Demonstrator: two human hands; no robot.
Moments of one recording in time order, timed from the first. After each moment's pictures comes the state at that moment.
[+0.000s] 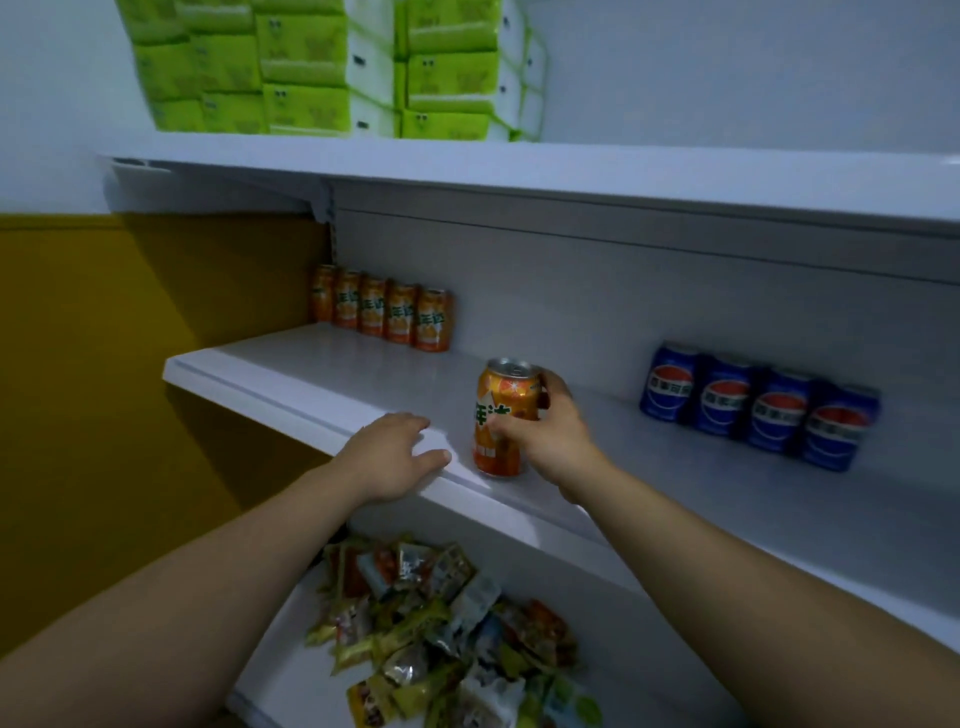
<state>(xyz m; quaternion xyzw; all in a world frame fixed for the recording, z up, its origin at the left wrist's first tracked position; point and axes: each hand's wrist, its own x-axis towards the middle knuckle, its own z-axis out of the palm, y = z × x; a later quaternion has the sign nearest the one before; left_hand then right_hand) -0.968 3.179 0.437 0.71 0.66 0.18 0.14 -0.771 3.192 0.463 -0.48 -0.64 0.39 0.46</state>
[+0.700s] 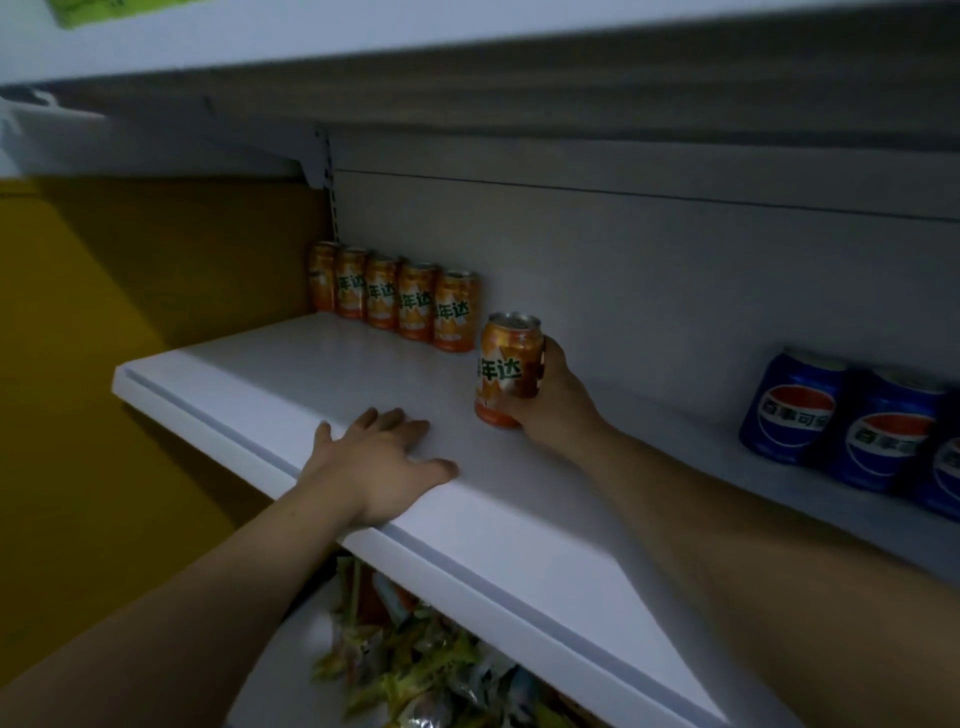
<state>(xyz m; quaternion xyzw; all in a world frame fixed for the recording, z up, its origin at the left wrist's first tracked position) -0.997 3.272 0.425 0.67 0.74 0.06 0.07 -0.812 3.368 0.436 -0.48 -0.73 0.30 0.39</state>
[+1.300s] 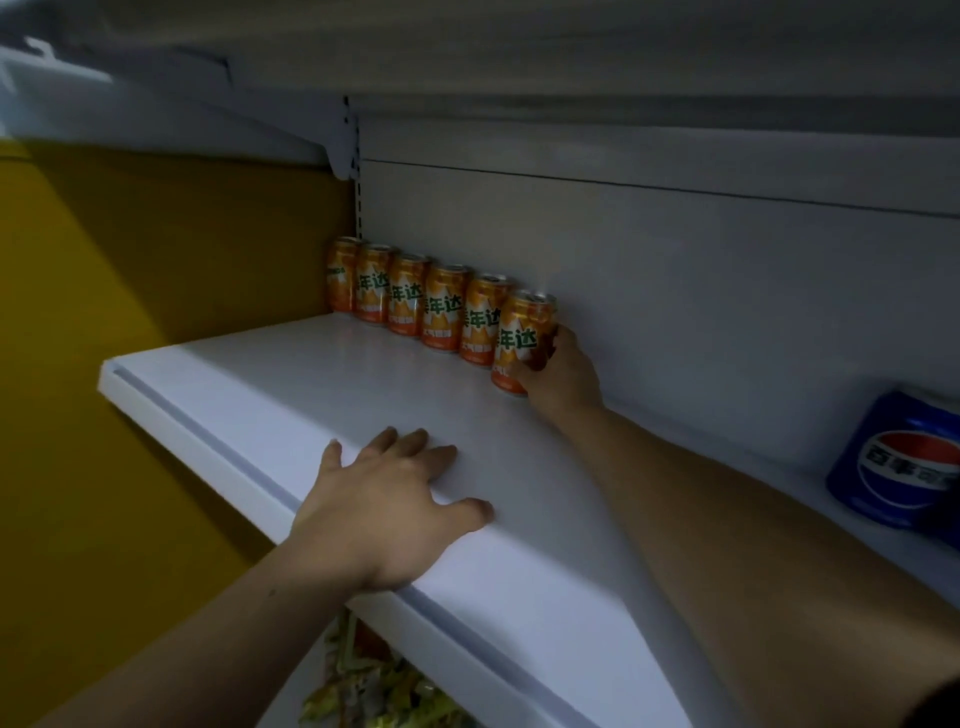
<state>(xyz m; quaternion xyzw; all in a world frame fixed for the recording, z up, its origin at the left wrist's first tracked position) -1.000 3.270 0.420 0.67 0.73 0.10 0.05 -0.864 3.470 0.424 -0.54 -0.71 0.19 0.41</state>
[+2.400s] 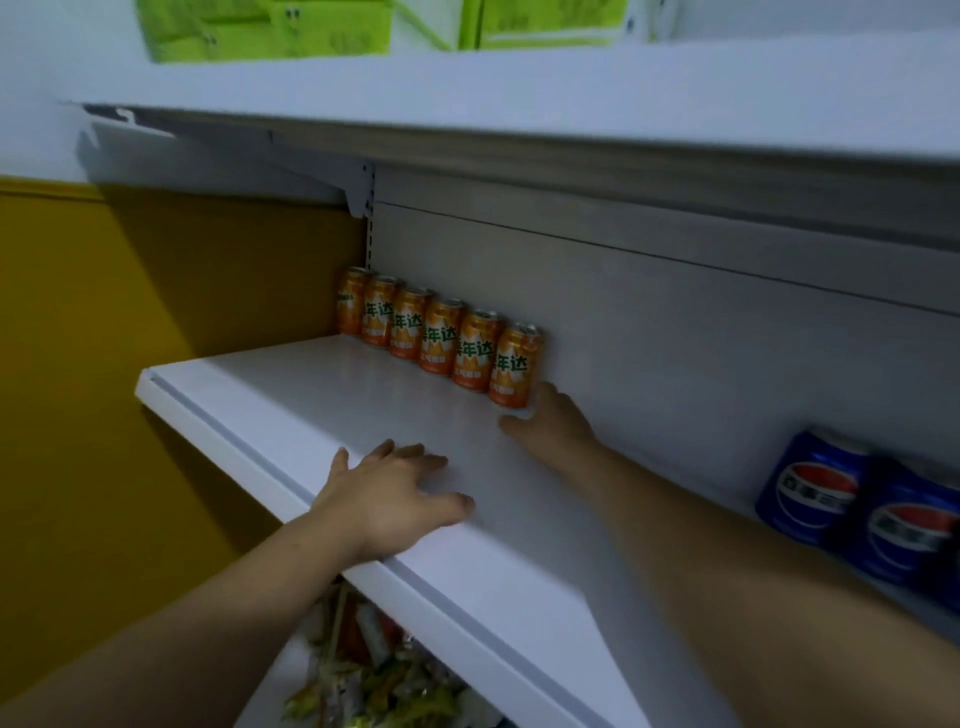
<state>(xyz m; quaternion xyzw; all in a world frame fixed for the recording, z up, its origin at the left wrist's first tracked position) -1.002 3.267 0.430 0.66 0.72 0.15 0.14 -0.839 3.417 0.446 -0.59 -0.75 0.18 0.24</state>
